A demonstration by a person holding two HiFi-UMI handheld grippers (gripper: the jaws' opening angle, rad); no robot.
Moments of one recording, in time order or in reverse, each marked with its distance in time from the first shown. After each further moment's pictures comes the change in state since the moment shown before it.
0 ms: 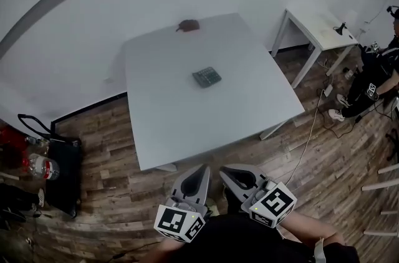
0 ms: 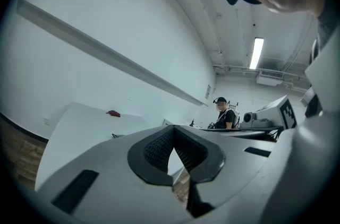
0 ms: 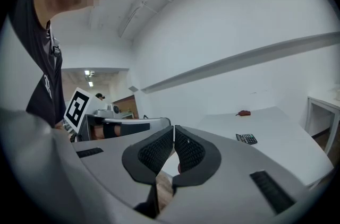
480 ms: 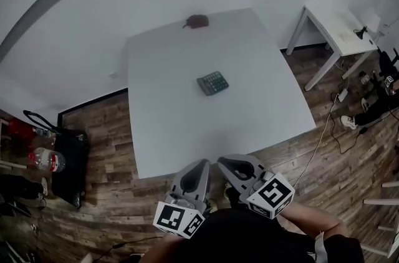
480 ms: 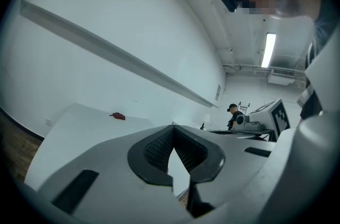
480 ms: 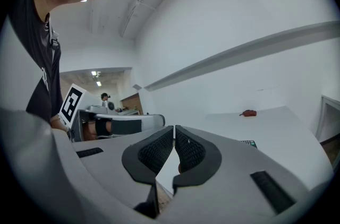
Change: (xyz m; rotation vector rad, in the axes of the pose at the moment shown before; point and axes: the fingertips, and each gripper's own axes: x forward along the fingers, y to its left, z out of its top) left arm 0.093 0.040 0.017 -0.014 -0.015 0.090; right arm 0.056 -0.101 0.015 -0.001 0.042 0.106
